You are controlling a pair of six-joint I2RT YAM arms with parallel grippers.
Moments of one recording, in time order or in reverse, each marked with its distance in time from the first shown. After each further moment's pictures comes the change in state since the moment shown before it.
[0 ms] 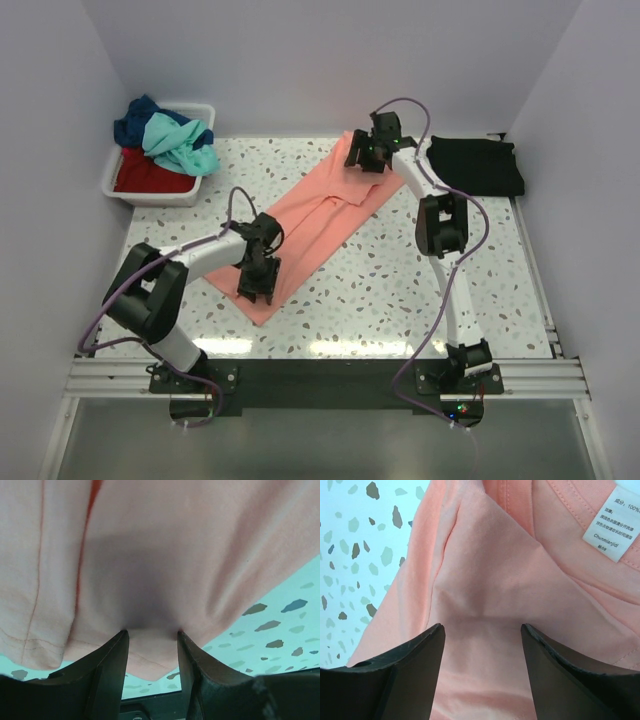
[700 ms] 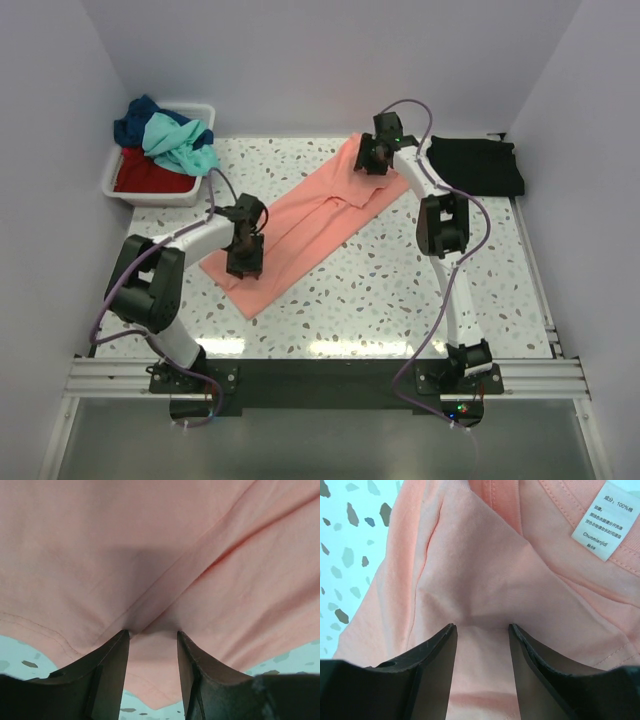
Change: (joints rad) left arm 0.160 0.059 0.092 0.069 -0.122 0.014; right arm 0.000 -0.010 0.000 -0.089 0.101 0.008
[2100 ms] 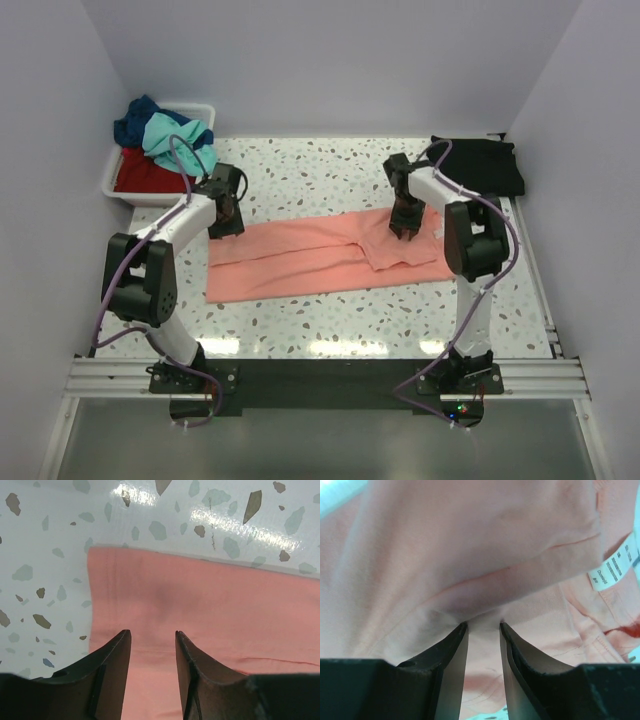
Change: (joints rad) left arm 0.139 0.013 0.174 0.066 -0.218 -0.070; right arm 0.015 -0.555 -0.884 -0.302 0.328 0.169
